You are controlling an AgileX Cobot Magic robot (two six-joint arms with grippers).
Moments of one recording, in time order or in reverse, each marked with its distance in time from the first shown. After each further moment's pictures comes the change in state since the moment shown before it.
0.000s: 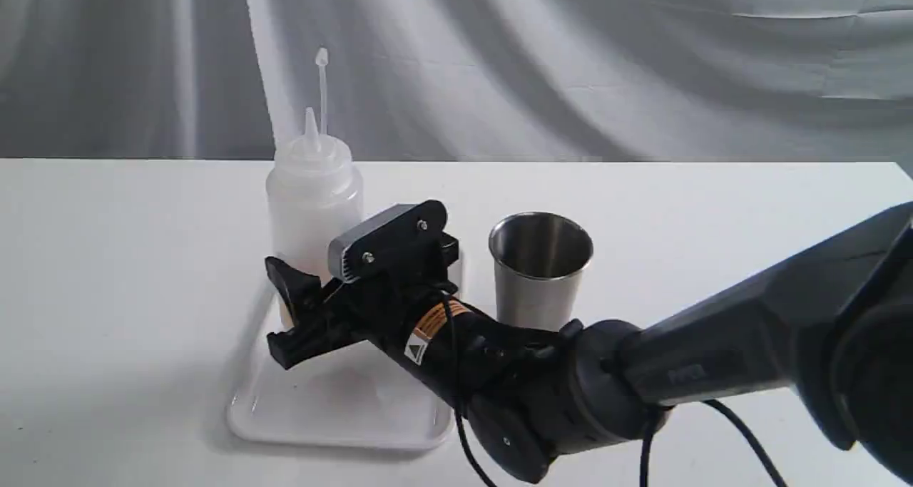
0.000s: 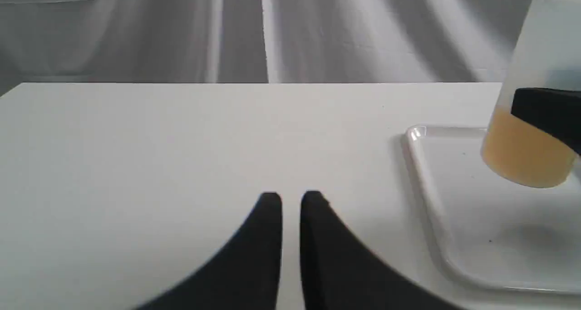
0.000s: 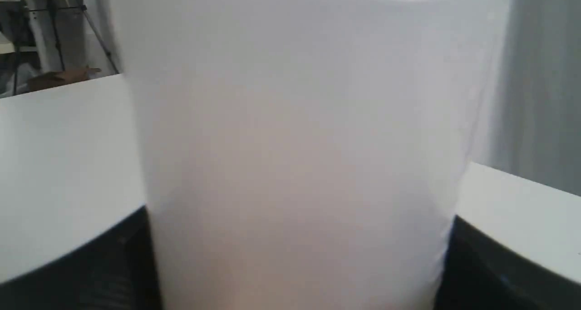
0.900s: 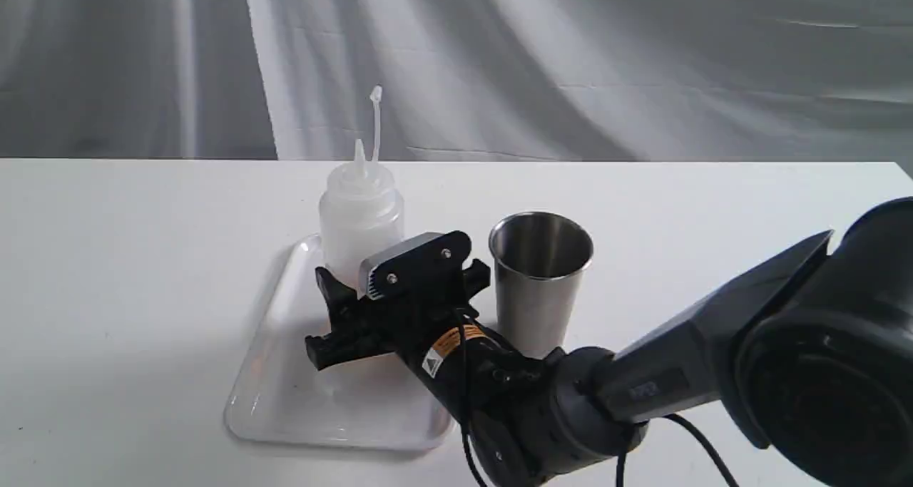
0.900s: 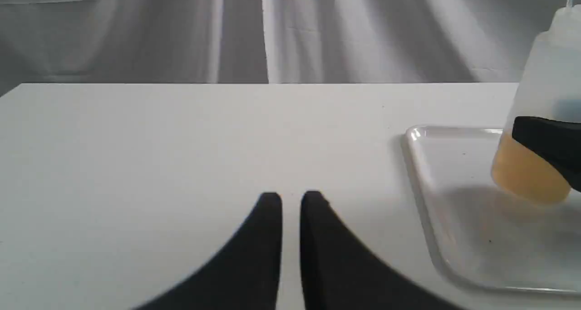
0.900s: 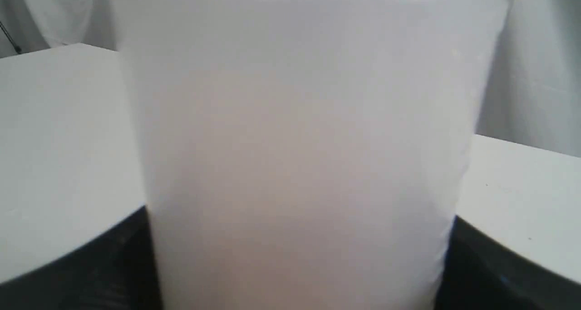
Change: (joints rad) left arm 0.000 0.000 0.000 0.000 0.000 0.000; right arm -0.016 0.114 -0.030 0.155 -0.066 -0.079
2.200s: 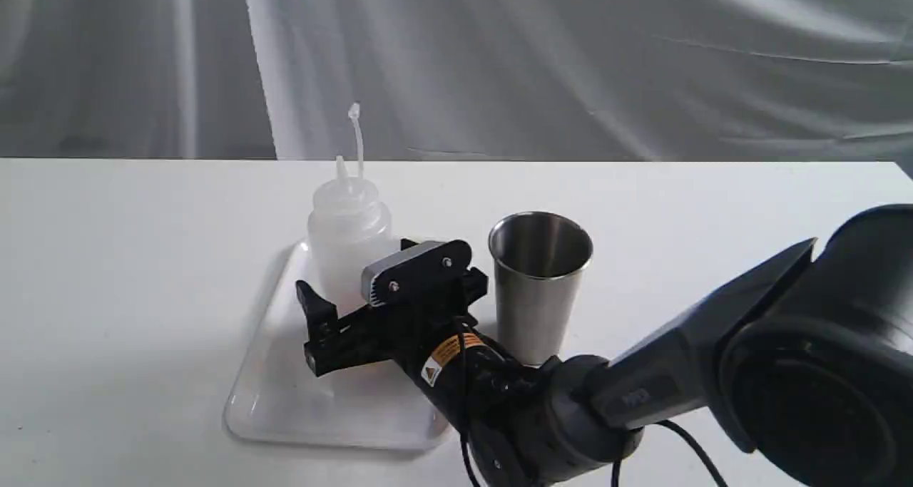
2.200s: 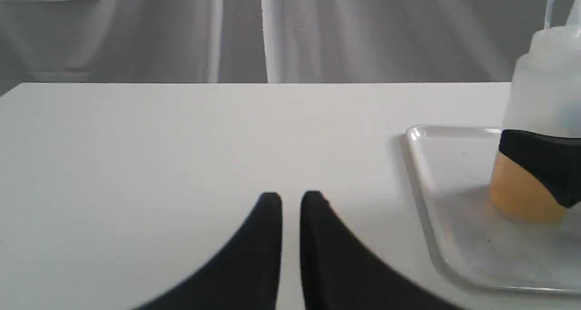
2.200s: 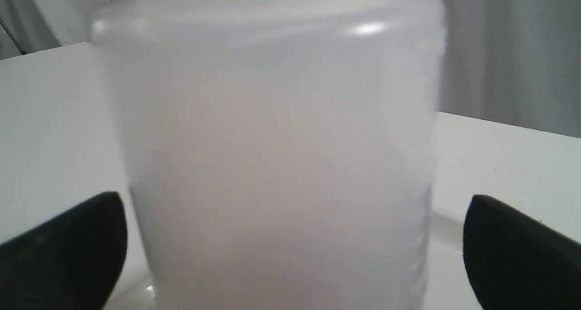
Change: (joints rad) left arm 0.000 0.000 0.000 0.000 0.000 0.000; right arm 0.000 0.027 -0.004 -0.009 -0.020 0.033
